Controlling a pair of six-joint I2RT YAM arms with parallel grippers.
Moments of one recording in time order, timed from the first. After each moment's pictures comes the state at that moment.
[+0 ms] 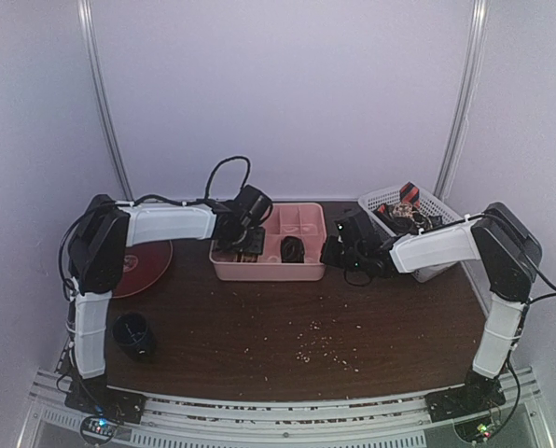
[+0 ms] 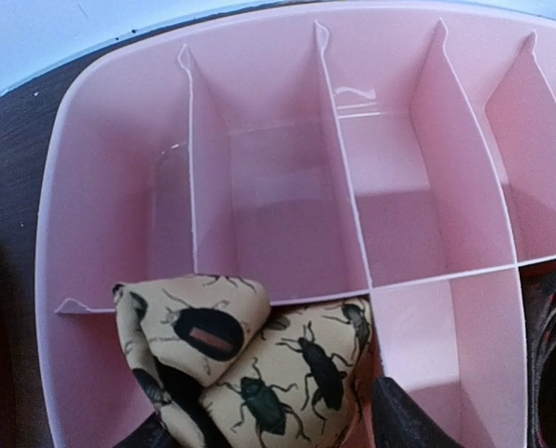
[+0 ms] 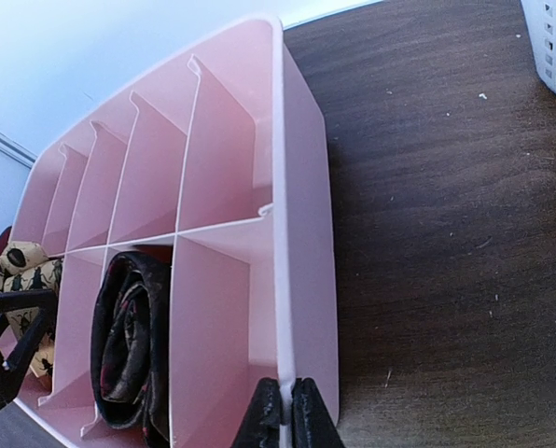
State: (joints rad) left arm -0.75 2.12 1.65 -0.47 -0.43 -0.47; right arm 0.69 1.85 1.07 0.14 0.23 0.74
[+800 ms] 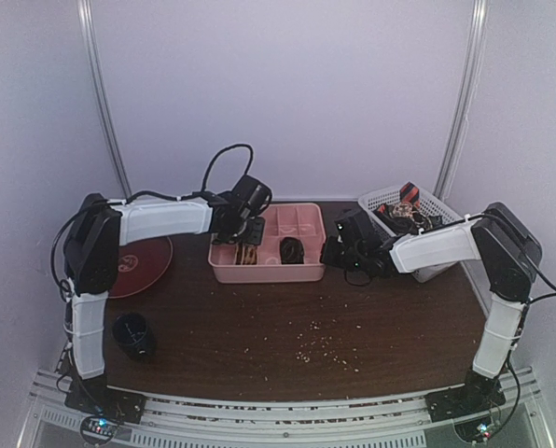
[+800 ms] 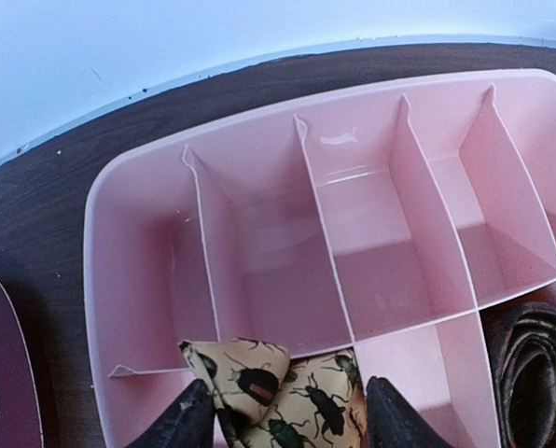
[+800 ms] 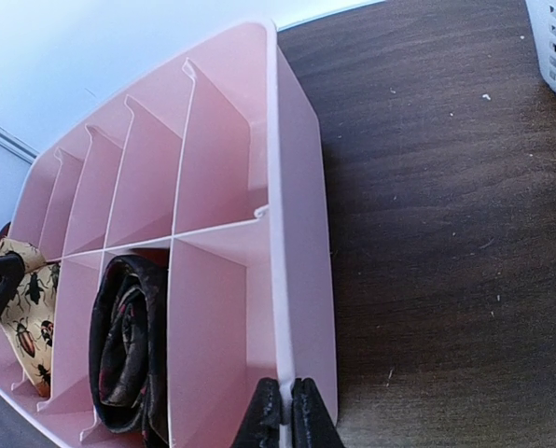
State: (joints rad) left arm -0.75 2.09 1.68 -0.46 -0.48 -0.36; right arm 0.69 1.85 1.07 0.14 0.23 0.73
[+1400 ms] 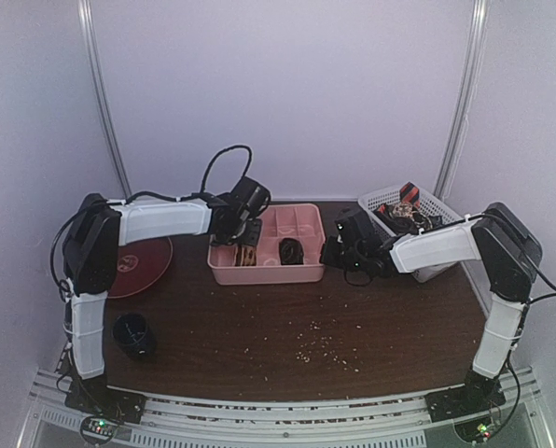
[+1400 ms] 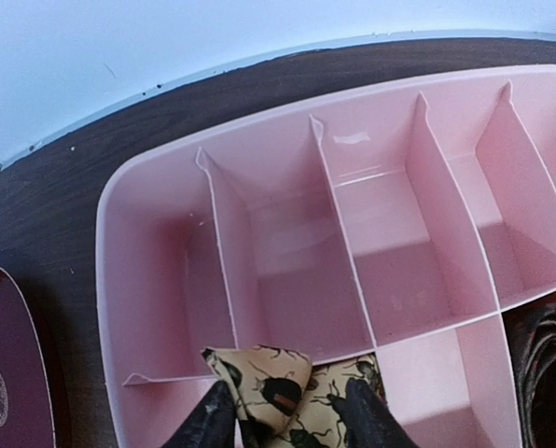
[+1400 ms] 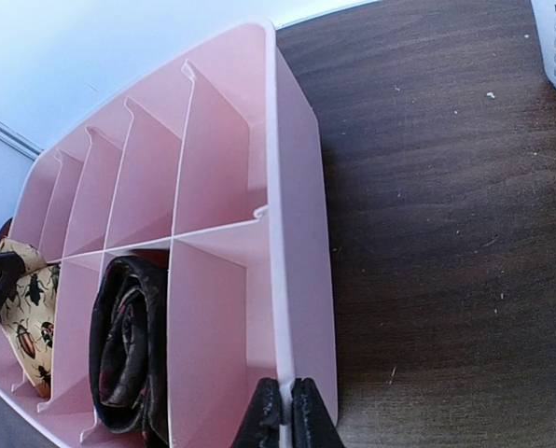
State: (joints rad) left arm -0.75 2.08 1.66 -0.46 -0.51 -0.36; right arm 0.69 1.85 1.07 0.14 0.22 0.72
